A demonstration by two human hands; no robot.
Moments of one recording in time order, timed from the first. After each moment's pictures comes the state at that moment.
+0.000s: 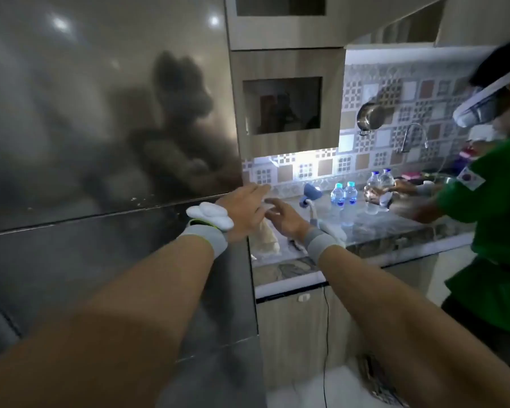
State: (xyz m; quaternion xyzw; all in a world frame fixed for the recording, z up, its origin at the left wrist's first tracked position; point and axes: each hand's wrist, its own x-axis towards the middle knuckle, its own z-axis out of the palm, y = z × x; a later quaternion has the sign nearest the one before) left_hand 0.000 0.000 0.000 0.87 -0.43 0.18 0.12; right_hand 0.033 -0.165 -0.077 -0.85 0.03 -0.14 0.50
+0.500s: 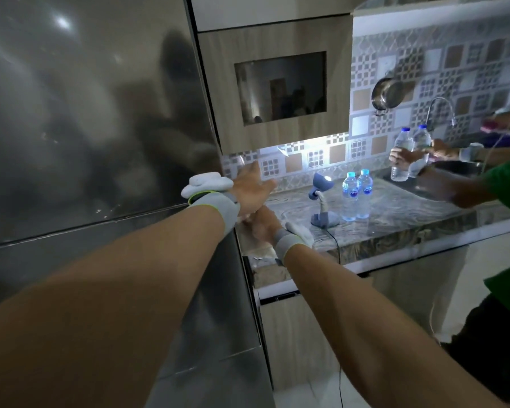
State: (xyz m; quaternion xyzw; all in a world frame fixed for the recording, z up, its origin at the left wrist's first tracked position) left_hand 0.049 -0.075 0.023 0.94 -0.29 0.02 0.16; right_hand 0.150 -0.171 -0.129 -0.90 0.06 -0.12 0.42
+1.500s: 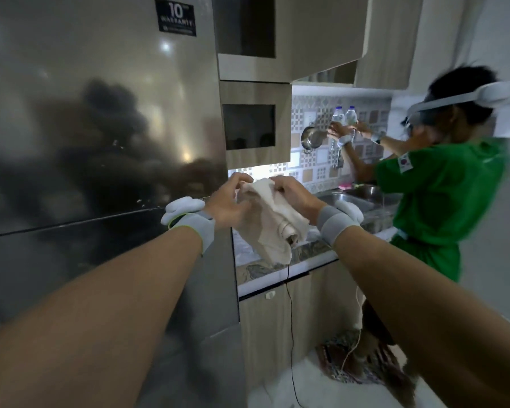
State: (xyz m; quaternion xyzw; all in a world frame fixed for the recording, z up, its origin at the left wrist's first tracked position) left_hand -0.061 0.062 0.032 0.81 -0.44 0.01 0.40; right_hand -0.134 -0.101 0.031 -0.78 0.04 -0.23 0.58
